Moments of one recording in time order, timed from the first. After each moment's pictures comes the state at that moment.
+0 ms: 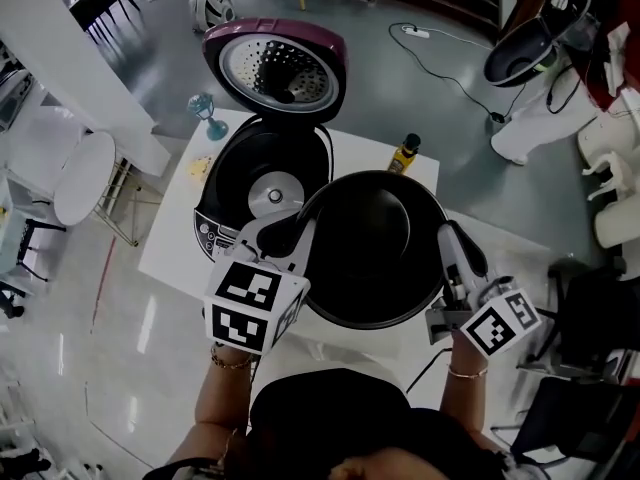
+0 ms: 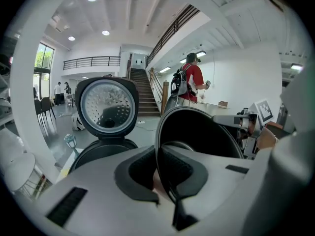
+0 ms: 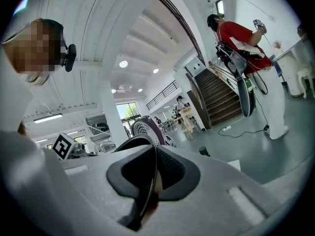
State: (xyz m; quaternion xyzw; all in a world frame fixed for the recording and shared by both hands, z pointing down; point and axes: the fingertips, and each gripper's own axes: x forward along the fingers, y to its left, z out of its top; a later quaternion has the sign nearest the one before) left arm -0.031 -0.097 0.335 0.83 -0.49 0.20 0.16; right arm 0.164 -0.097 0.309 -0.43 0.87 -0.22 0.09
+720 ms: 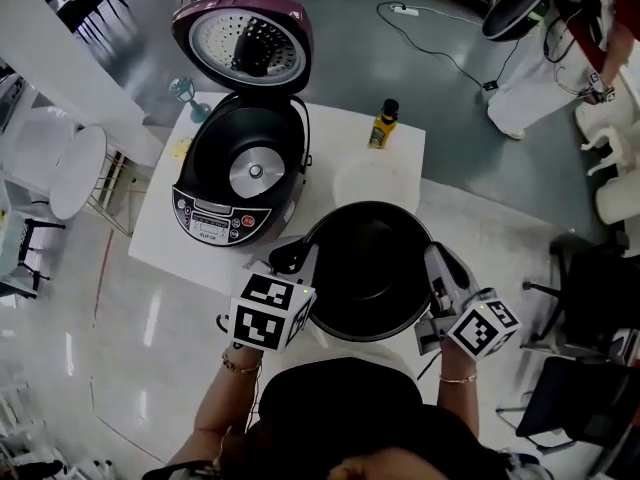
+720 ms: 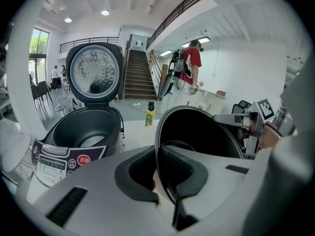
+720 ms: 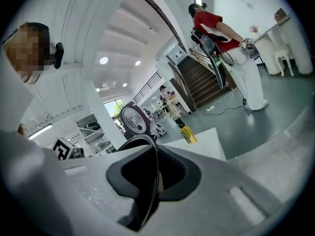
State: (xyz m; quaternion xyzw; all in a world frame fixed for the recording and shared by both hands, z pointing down) left arm 0.026 -0.027 0.428 0.81 -0.46 0.27 0.24; right arm 0.222 -0.028 0.406 -0.45 0.82 -0.33 0.07
